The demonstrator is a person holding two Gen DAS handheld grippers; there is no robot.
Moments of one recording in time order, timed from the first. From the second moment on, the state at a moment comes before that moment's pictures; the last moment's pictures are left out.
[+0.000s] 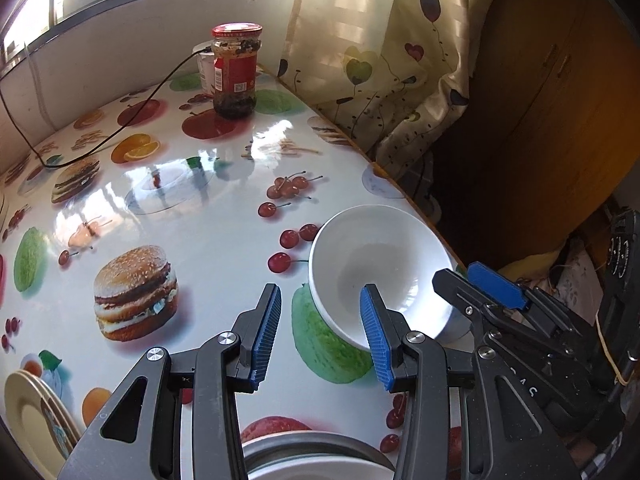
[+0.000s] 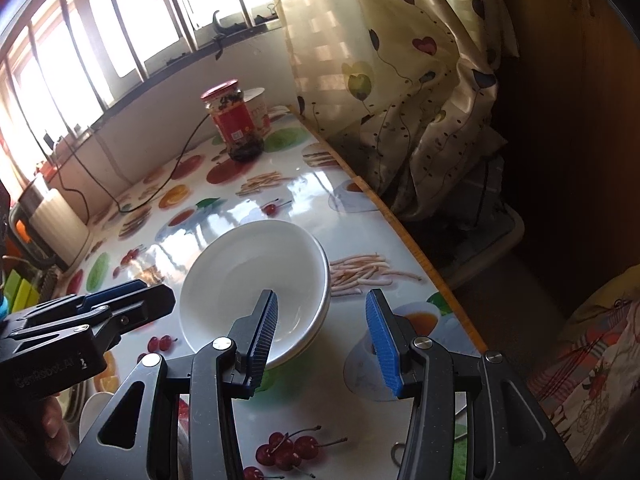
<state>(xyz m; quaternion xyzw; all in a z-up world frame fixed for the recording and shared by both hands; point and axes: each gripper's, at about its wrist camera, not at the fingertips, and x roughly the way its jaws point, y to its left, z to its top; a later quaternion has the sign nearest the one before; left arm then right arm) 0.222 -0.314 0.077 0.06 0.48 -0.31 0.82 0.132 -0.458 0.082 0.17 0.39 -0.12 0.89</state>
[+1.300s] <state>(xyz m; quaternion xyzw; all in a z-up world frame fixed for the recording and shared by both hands) 0.228 -0.325 0.058 0.08 0.51 -0.29 0.81 0.150 -0.465 0.071 0.17 0.40 -0.10 0.89</state>
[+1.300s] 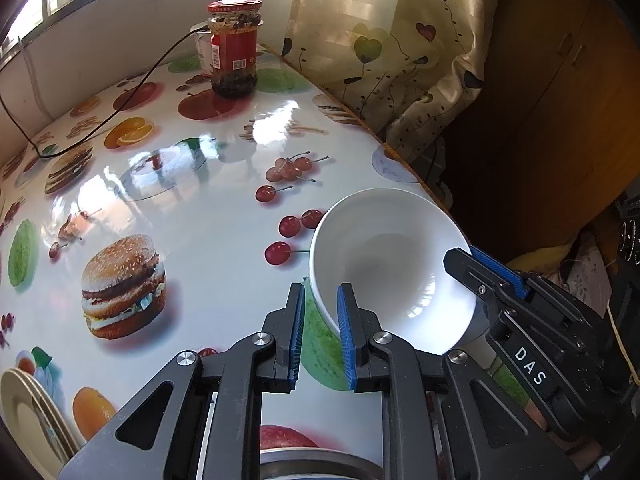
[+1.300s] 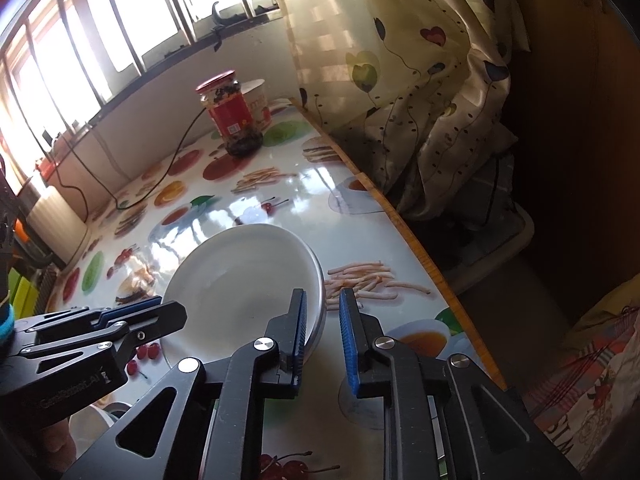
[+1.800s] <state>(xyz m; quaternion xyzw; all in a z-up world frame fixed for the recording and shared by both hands) 0.228 -0.327 0.056 0.08 0.51 -0.30 0.81 0.151 -0.462 0.070 0.17 0.40 -0.10 0.89</state>
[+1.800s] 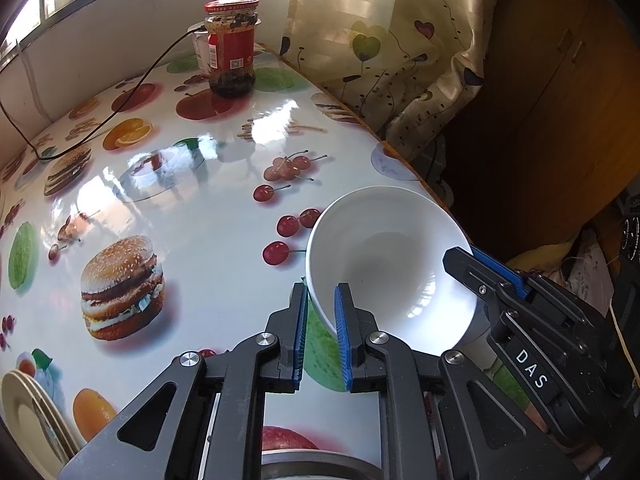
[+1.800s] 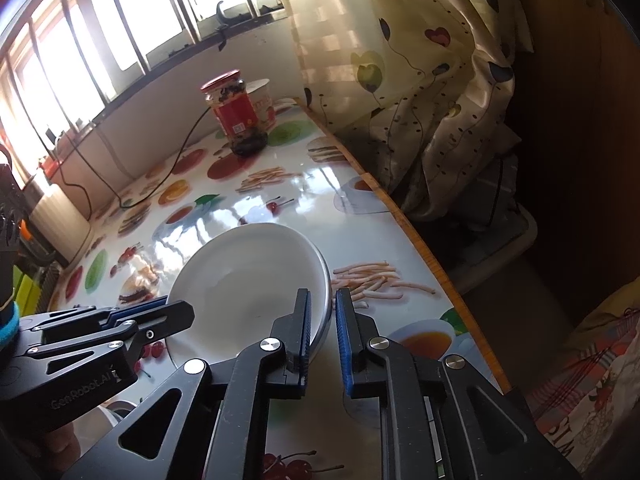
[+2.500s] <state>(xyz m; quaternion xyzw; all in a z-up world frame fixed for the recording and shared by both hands) 0.228 -0.328 0.057 0.08 0.50 -0.29 0.81 0.151 -0.462 0.070 0.17 0.40 -0.10 0.89</state>
